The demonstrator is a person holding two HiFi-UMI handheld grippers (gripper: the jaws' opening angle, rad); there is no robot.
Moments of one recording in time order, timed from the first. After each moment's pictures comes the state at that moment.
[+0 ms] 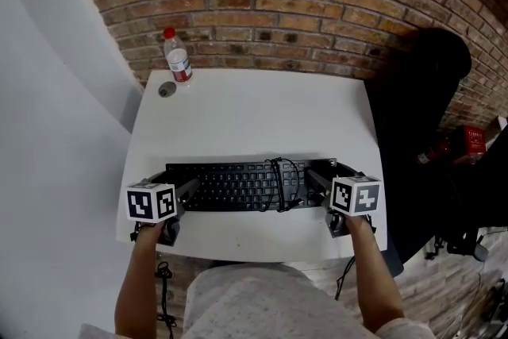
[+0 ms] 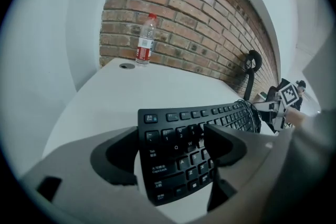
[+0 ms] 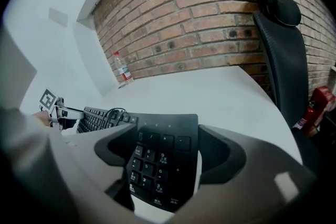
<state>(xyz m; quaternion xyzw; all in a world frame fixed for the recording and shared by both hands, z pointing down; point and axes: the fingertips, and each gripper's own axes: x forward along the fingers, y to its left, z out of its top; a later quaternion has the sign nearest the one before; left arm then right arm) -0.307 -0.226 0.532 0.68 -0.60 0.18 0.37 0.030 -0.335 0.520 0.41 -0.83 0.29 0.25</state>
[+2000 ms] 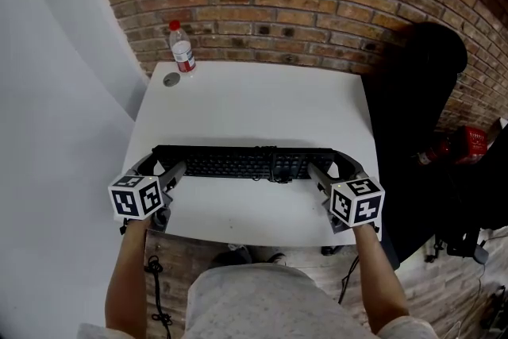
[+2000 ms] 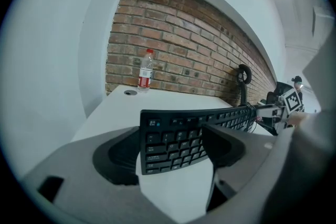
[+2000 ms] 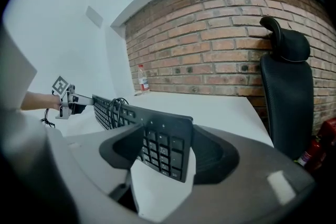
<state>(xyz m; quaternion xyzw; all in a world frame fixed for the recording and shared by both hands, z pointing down) -0.308 -0.201 0.479 0.71 -0.64 0.11 0.27 0.039 -0.301 0.469 0.37 -0.89 0.16 0.20</state>
